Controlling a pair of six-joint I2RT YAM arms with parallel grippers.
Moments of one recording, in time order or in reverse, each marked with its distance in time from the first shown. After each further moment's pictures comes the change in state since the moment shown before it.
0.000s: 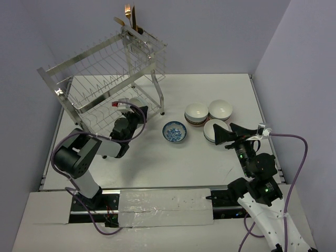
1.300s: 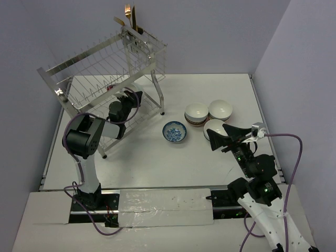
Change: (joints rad) left arm 0.222 0.280 0.294 0.039 0.247 -0.018; right arm 0.023 -0.011 -0.019 0.040 -0.158 -0.039
